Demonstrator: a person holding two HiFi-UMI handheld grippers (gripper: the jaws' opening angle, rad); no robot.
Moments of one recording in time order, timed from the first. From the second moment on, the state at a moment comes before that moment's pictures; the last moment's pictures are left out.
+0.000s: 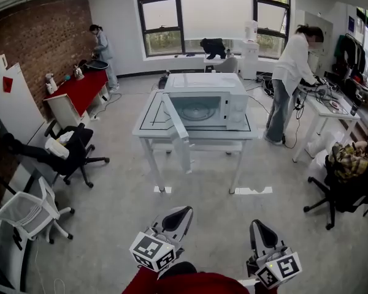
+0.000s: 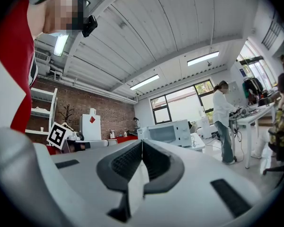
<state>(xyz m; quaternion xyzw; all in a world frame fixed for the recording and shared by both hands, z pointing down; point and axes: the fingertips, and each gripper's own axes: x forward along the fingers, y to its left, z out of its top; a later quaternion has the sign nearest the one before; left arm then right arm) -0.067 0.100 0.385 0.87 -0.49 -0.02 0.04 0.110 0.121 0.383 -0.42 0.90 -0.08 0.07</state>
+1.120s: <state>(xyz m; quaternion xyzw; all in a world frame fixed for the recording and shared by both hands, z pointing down) -0.150 -0.024 0.397 0.81 -0.58 0.06 0.03 0.075 0.011 0.390 -0.41 0.90 -0.12 0.06</state>
